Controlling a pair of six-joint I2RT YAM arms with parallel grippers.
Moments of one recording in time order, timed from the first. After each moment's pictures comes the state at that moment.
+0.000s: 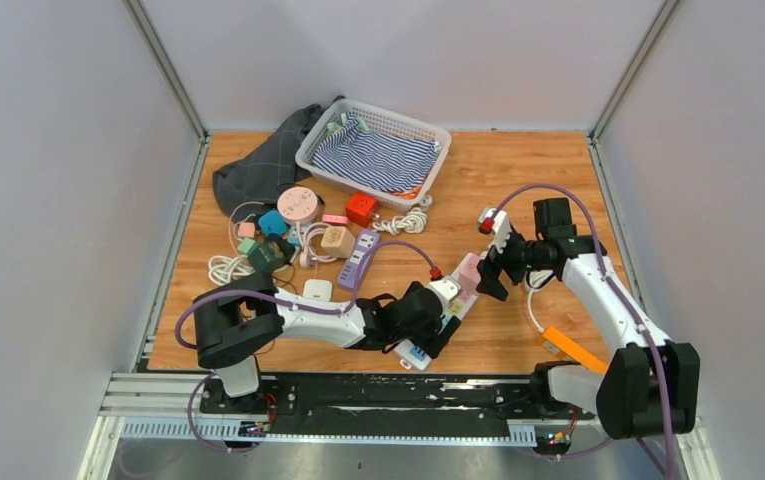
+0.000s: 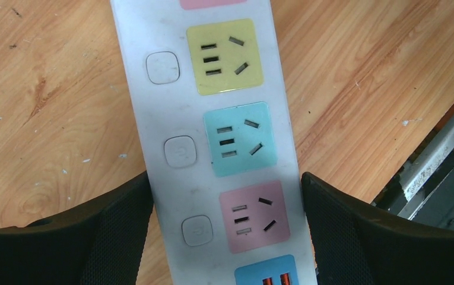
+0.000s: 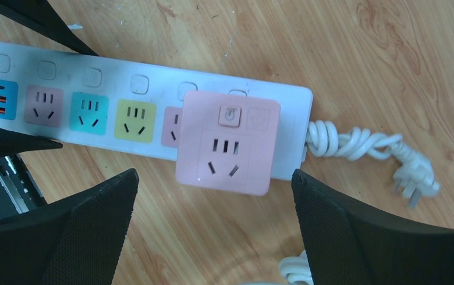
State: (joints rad) left arm -1.26 1.72 0.85 0.12 -0.21 -0.38; right arm 0.09 1.15 0.81 -0.70 -0.67 -0.79
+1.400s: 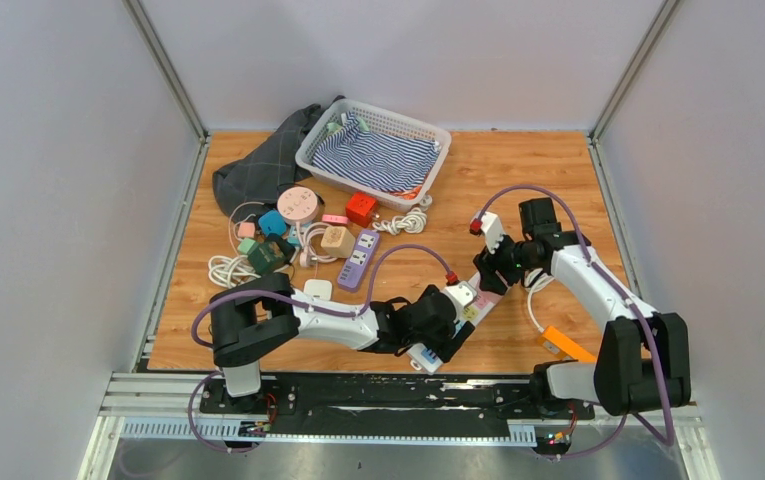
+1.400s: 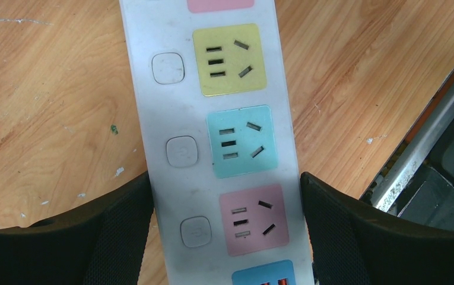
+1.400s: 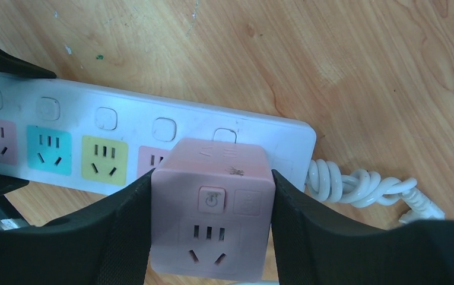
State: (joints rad) left arm -1.29 1.80 0.93 0.15 -0.21 -0.34; right arm 0.15 1.28 0.81 -0.65 -0.49 -0.72
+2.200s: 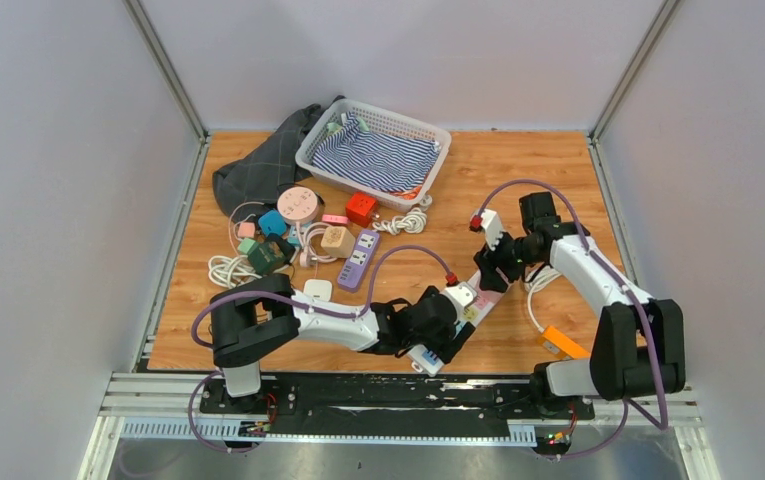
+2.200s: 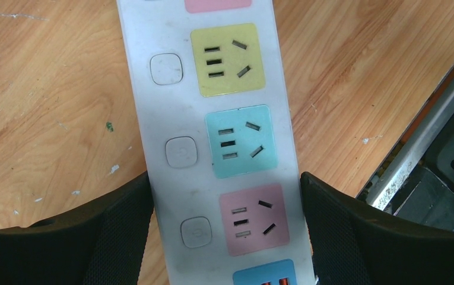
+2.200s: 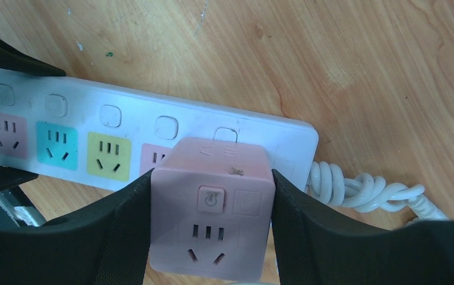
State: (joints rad) left arm -1.30 1.80 0.93 0.15 -0.21 -0.36; right arm 0.14 1.33 0.85 -0.70 -0.53 -0.77
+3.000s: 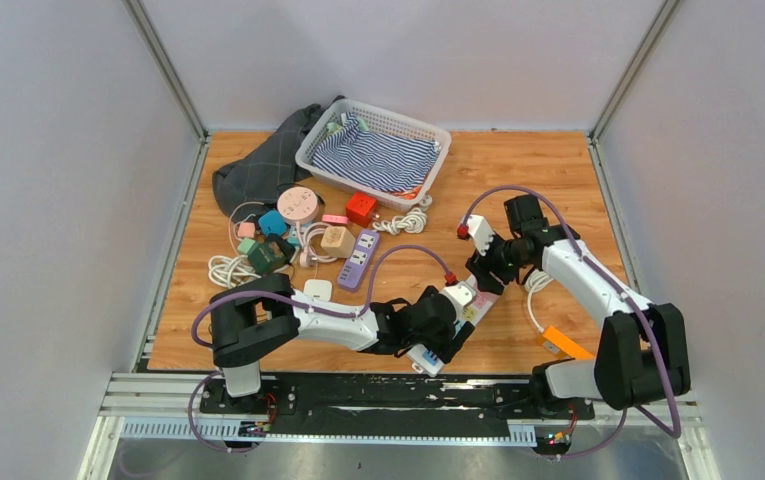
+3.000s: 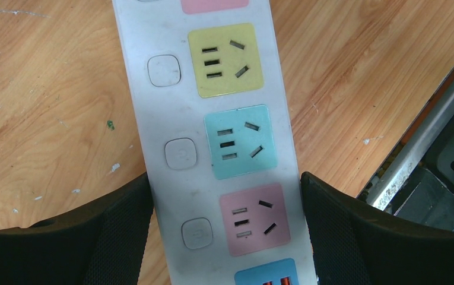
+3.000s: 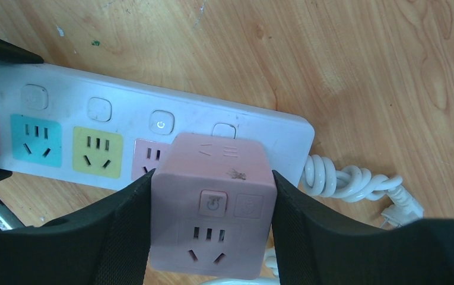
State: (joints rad) left arm -1.29 1.80 0.93 0.16 -0.21 -0.37; right arm 0.24 1.32 0.87 -0.71 -0.41 -0.78
